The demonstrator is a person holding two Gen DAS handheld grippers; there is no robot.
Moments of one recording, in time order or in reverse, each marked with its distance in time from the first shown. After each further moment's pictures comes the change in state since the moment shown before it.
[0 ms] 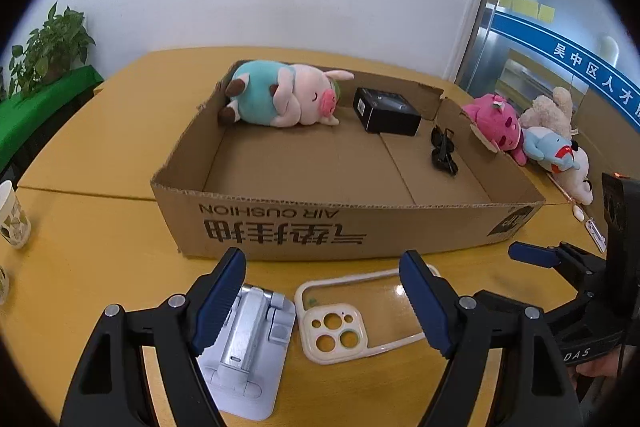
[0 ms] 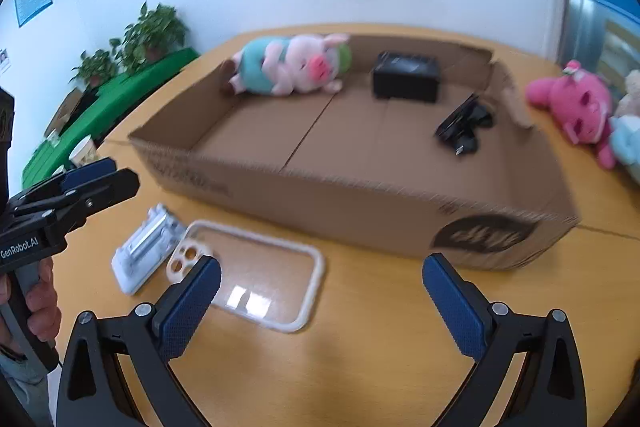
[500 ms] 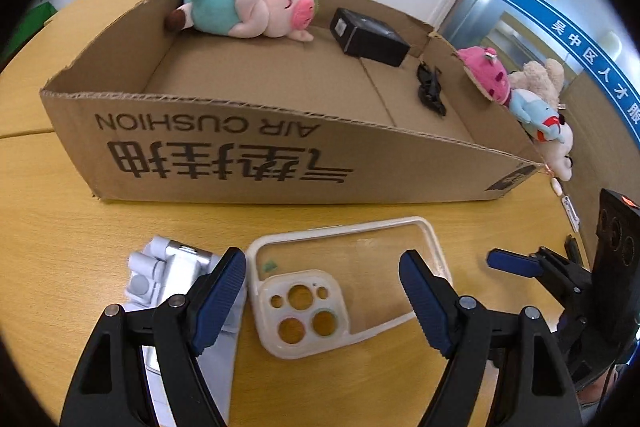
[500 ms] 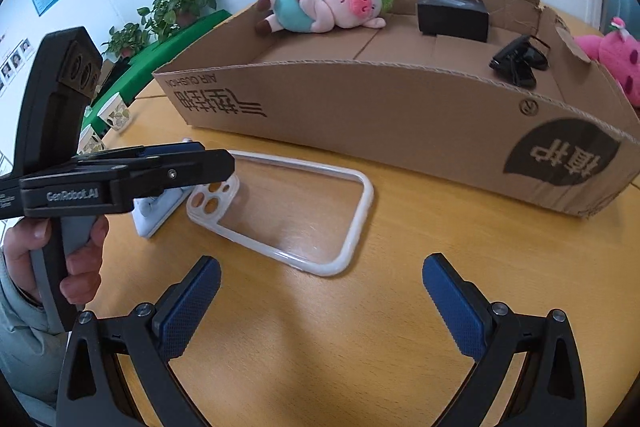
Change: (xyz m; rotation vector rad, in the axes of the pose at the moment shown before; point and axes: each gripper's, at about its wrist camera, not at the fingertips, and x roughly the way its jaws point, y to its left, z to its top) left arm 0.061 0.007 -0.016 -0.056 0.235 -0.168; right arm 0.025 0.001 -0.036 -0.003 0.125 0.135
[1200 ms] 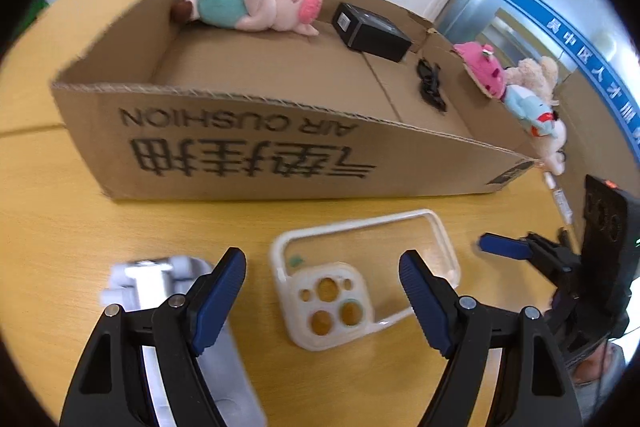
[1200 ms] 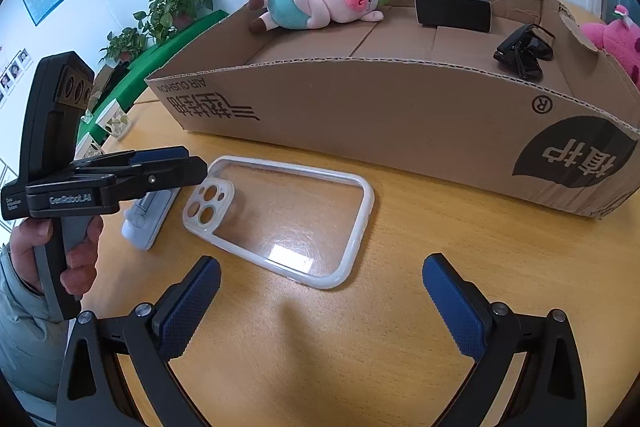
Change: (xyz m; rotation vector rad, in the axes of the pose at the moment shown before) left arm 0.001 0.023 0.007 -0.011 0.055 -0.081; right arm 0.010 -0.002 0.009 0.022 0.014 0.025
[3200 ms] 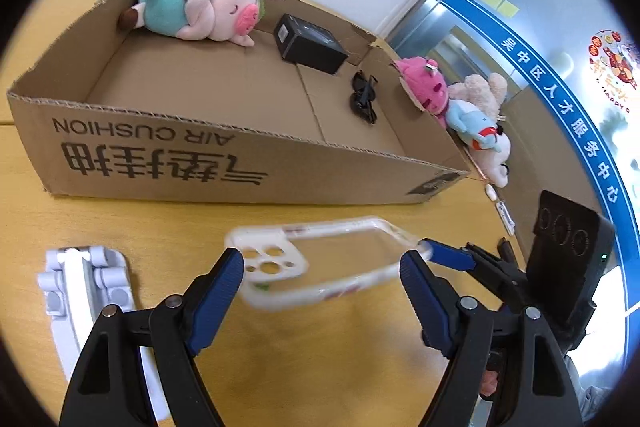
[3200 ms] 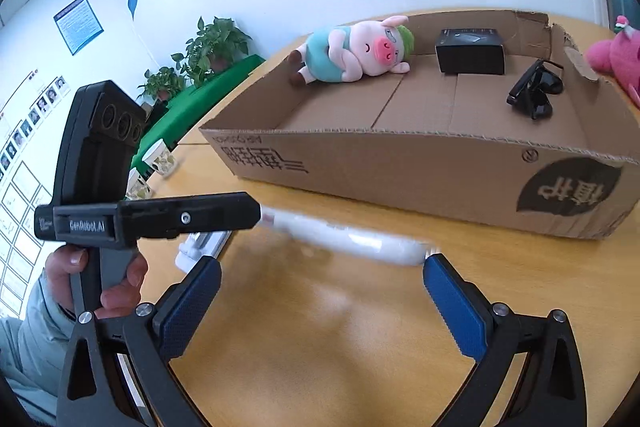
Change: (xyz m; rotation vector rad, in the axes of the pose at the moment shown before) left arm -0.012 -0.037 0.000 0.002 -0.048 -0.180; right arm -0.040 0.005 -0.005 0.004 -0.165 0.141
